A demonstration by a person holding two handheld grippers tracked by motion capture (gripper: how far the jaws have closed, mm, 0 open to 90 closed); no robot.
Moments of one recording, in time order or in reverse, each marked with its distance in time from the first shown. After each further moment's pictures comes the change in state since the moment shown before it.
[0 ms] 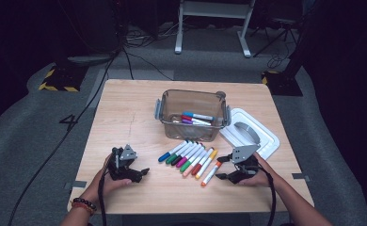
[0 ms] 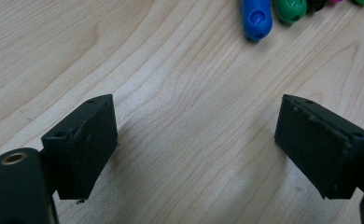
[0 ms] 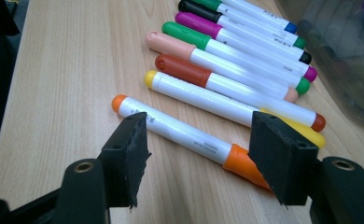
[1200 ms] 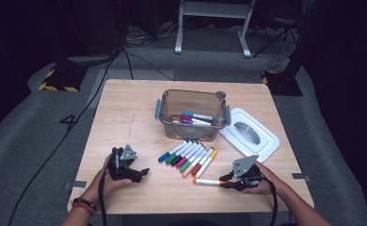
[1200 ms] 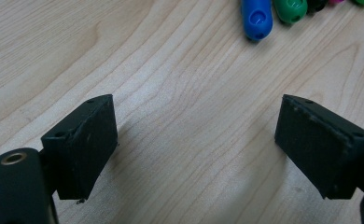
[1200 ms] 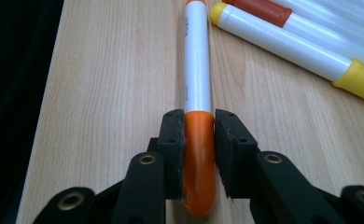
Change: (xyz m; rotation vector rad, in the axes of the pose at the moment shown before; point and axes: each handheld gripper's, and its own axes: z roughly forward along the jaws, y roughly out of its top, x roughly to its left) left arm 0.000 0.000 0.000 0.000 0.002 -0.002; right arm 0.020 -0.022 0.002 0.116 0.128 -0.087
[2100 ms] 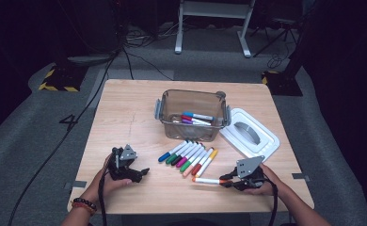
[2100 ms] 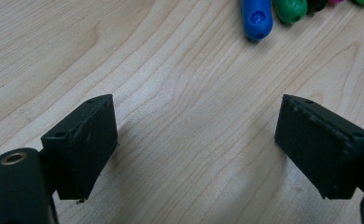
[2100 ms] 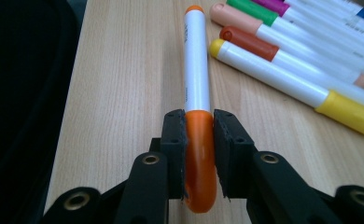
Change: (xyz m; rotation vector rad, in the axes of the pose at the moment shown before) left arm 0.000 0.000 0.000 0.000 0.000 0.000; right arm 0.008 0.006 -0.015 -0.088 -0.030 -0.022
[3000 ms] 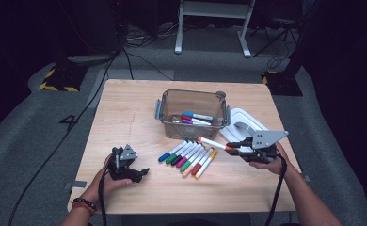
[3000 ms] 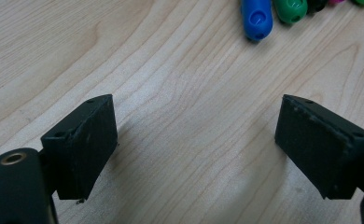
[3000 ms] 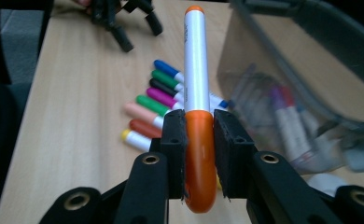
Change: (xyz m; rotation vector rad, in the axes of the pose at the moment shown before) left arm 0.000 0.000 0.000 -0.001 0.000 0.002; right arm -0.042 0.050 -0.064 -0.202 -0.243 0.006
